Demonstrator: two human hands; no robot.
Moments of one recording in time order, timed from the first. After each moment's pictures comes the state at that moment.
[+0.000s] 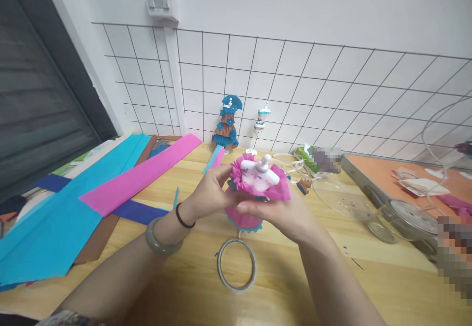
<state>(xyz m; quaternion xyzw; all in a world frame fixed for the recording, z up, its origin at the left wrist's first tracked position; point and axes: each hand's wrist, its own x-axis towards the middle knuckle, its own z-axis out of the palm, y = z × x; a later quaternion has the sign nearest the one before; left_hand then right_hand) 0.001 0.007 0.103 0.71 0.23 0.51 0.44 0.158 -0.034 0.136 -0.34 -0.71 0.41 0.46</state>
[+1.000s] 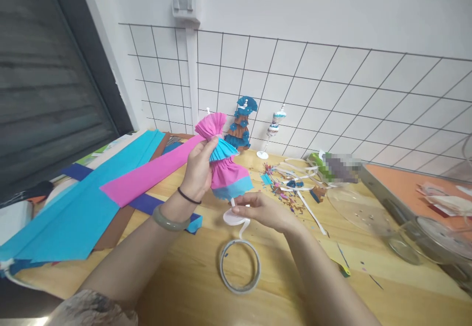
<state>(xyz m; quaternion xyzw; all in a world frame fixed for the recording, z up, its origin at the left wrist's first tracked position) -0.023 0.050 0.111 0.38 0.22 0.74 0.51 0.146 0.009 0.067 -0.38 -0.70 0.57 0.22</state>
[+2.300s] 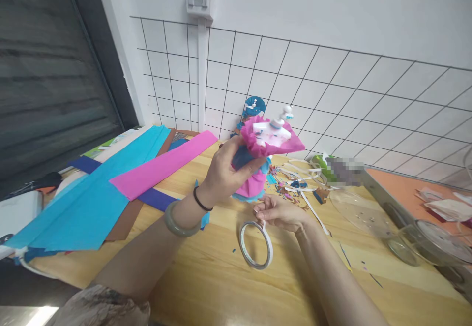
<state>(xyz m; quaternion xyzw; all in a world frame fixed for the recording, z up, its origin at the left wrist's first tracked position) -0.023 0.012 0.124 0.64 0.26 0.68 0.24 0.176 0.020 0.046 -0.33 -0.52 0.77 0.18</state>
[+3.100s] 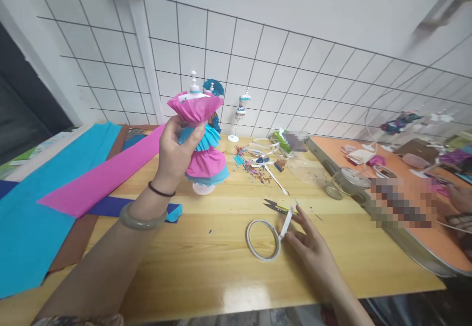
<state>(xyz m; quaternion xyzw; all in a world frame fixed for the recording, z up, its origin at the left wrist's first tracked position) -0.024 0.040 0.115 0.54 0.26 0.73 0.32 0.253 -0.150 -0.011 -0.65 -0.45 0.37 0.50</state>
